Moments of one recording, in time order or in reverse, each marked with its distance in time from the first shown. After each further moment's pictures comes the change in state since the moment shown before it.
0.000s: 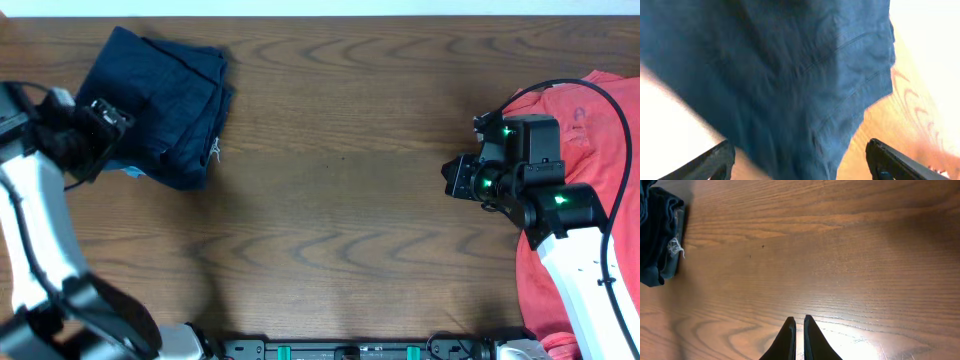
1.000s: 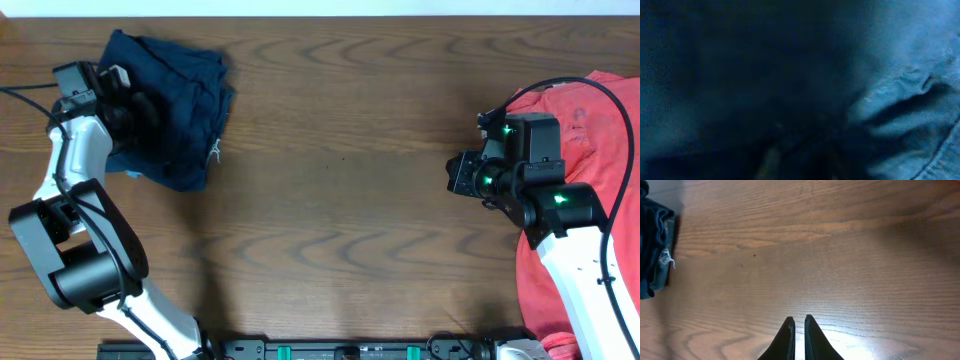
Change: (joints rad) left arm -0.176 0.360 0.011 0.400 -0.144 0.187; right arm 0.000 0.003 0.000 0.023 0.055 0.016
